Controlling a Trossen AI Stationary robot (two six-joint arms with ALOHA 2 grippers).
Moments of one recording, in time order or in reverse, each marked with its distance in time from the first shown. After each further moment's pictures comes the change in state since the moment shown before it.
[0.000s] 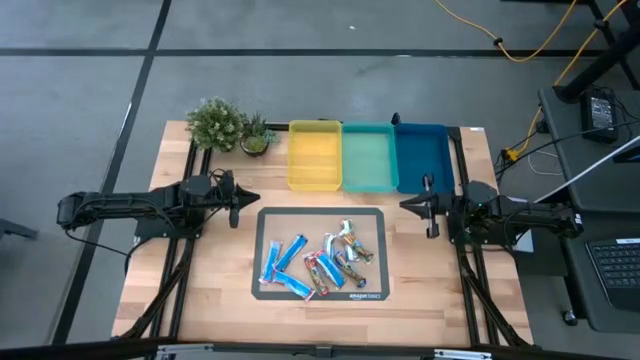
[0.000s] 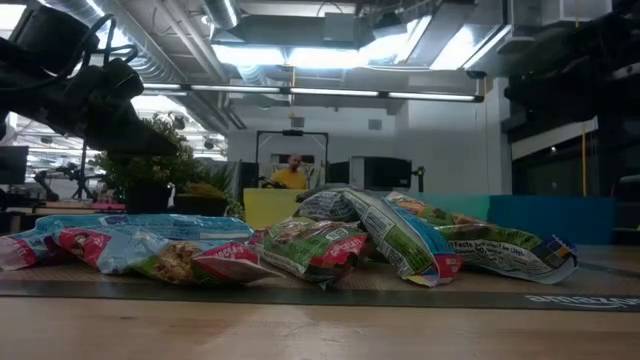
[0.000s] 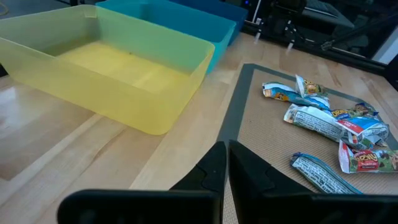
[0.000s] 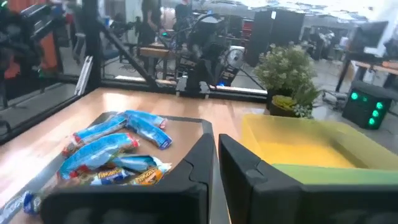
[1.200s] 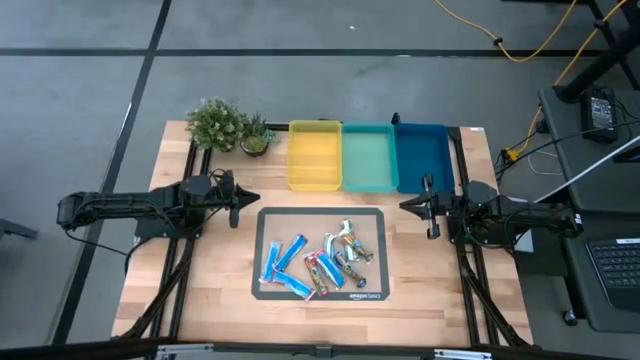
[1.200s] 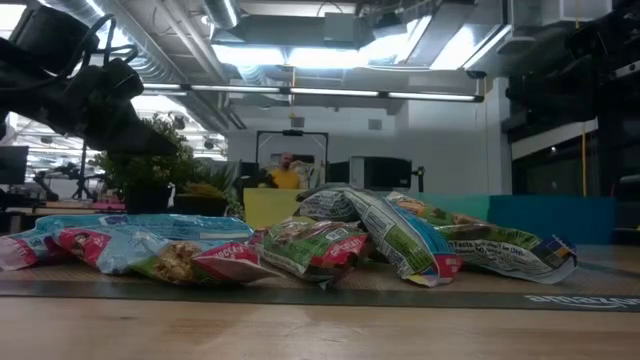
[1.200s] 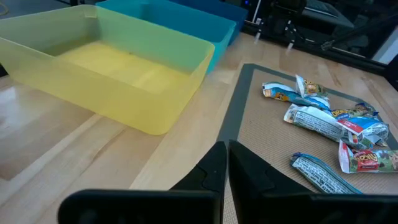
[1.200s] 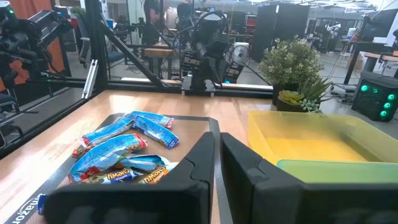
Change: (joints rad) left arm 0.000 0.000 0.000 0.000 0.000 0.000; right arm 0.000 0.000 0.000 -0.008 -0.023 0.002
